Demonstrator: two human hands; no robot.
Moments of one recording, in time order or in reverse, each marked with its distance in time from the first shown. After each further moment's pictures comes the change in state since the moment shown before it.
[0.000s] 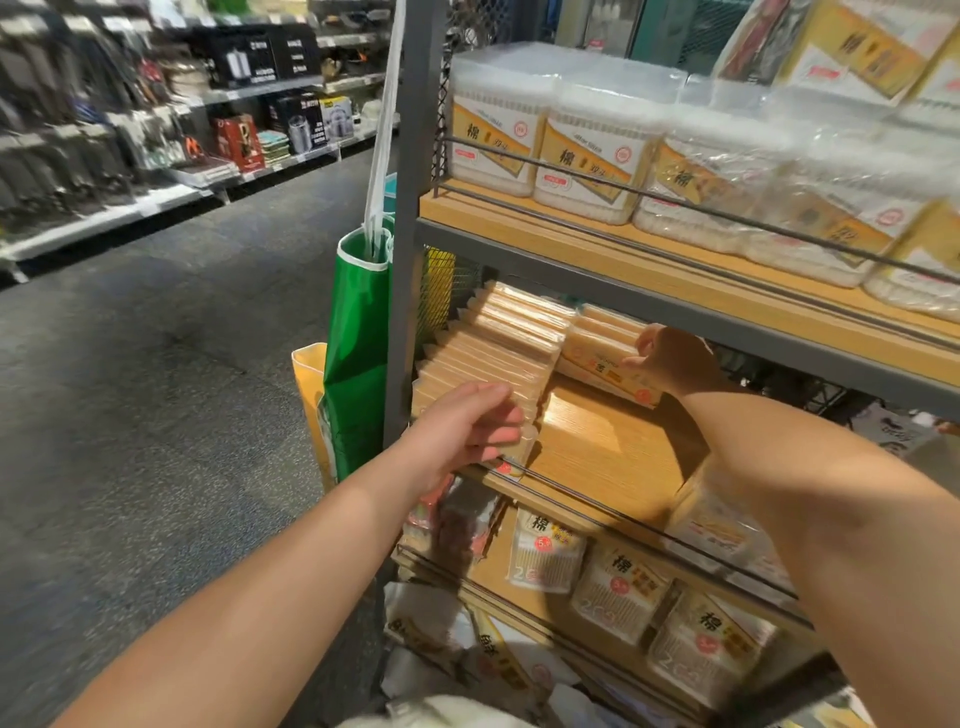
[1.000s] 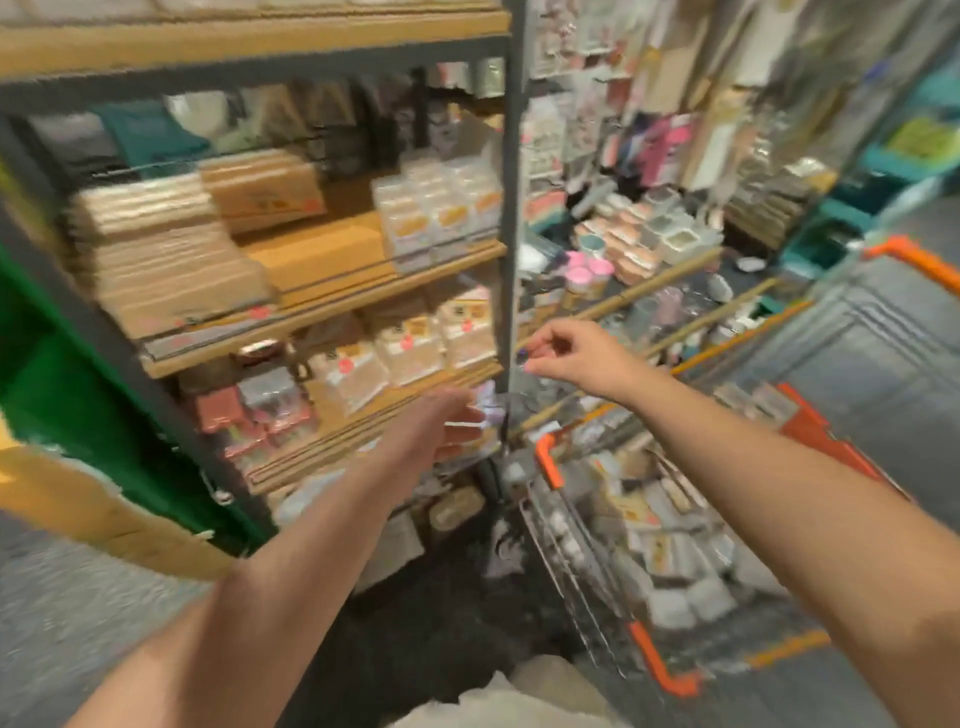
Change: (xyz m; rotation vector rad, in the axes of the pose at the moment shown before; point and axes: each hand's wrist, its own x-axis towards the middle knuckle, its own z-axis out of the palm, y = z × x) left_hand -0.165 -0.125 0.066 0.388 -0.672 -0.377; right_hand -0.474 -0.079 -0.013 0.603 0.172 0.659
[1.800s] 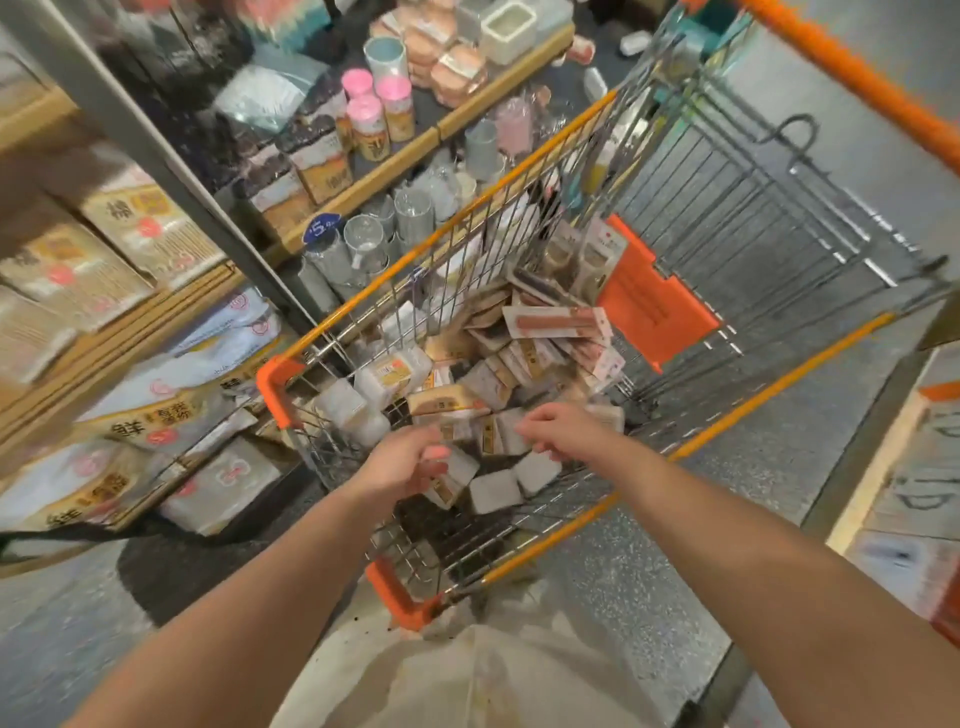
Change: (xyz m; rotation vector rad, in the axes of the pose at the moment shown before) left_hand 0.088 -0.171 0.288 0.145 -0.066 -0.558; right_hand -0.182 0.361 -0.088 0.349 -0.157 0.769
